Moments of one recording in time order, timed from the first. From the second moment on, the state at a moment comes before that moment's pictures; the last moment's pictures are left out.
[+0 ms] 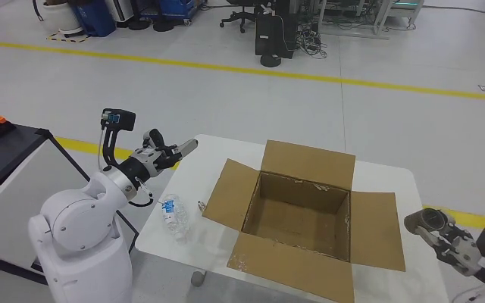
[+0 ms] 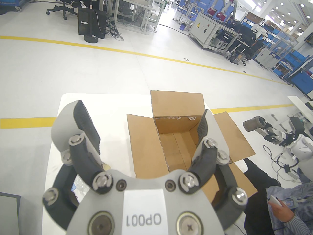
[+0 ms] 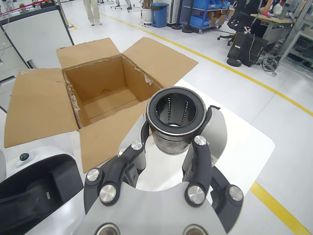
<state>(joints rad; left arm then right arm) 1.23 -1.62 -1.81 -2.17 0.84 -0.22 -1.19 -2.19 -0.70 2.19 -1.77 -0.73 -0.93 -0.04</state>
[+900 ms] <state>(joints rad) 1.23 -1.62 -1.81 -2.17 0.84 -0.22 -1.19 -2.23 -0.72 2.21 -1.82 -0.71 -0.91 -0.04</state>
